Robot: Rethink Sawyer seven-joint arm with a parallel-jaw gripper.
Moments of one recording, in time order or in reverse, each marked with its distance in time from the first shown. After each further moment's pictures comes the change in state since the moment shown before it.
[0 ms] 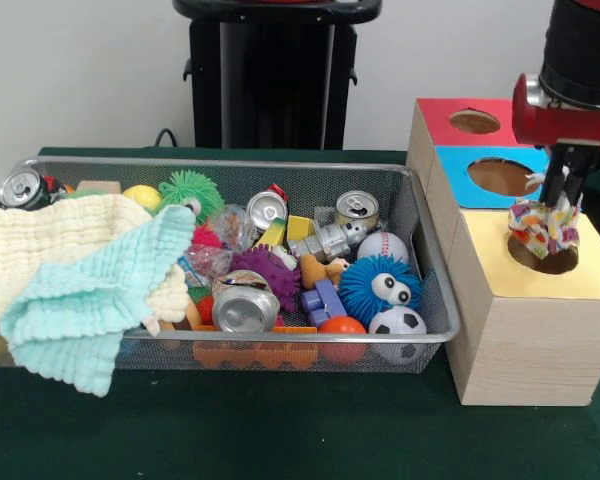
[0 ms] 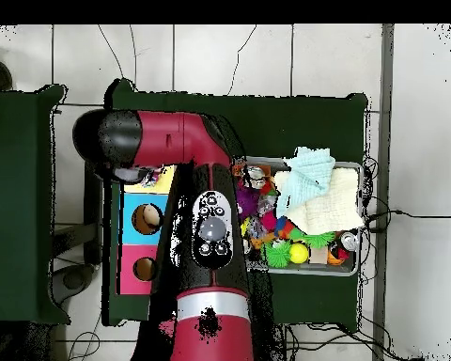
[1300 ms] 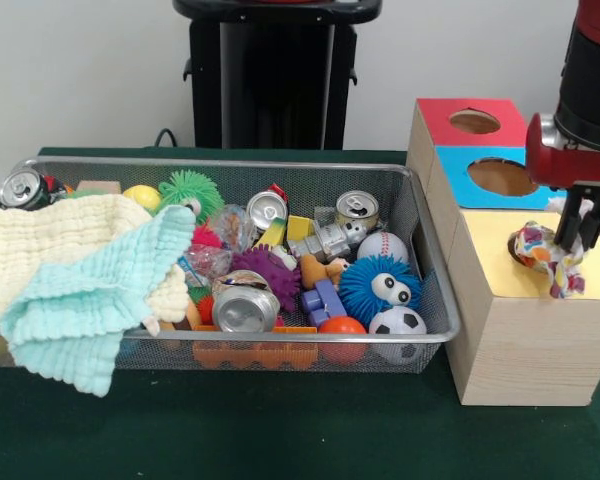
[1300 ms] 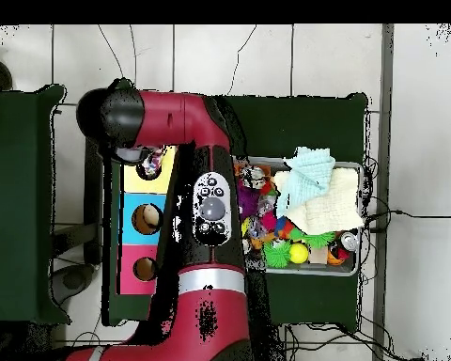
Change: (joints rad) arm 0.005 0.092 -0.020 -0.152 0.026 0.034 0.000
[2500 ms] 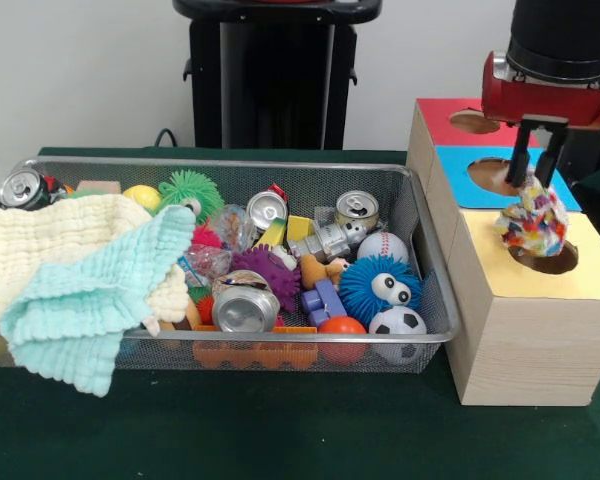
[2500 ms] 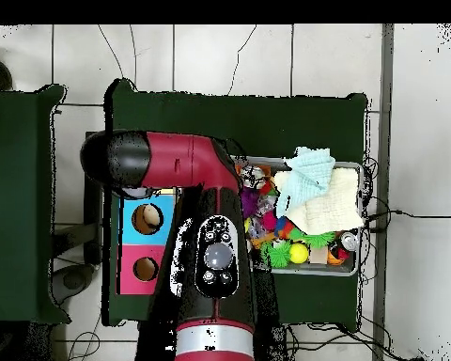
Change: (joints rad) arm 0.003 -0.181 -0.030 0.321 0.000 -0.161 0.000
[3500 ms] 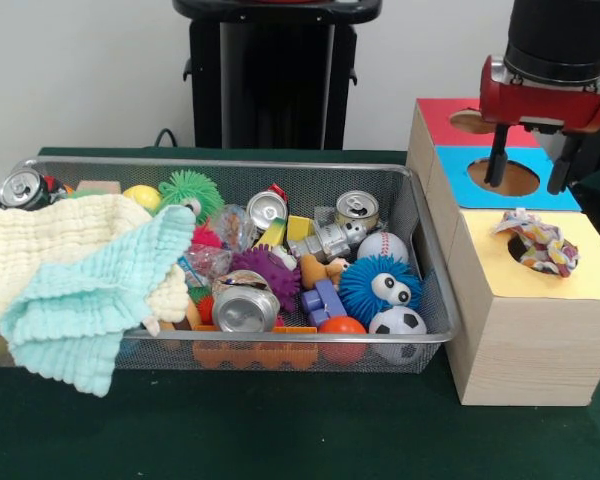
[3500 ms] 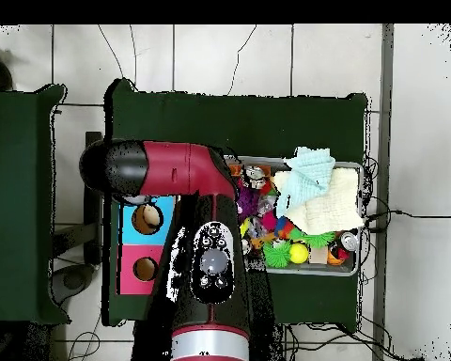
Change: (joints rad) arm 0.012 -0.010 -0.006 0.043 -0.003 -0.049 0.000
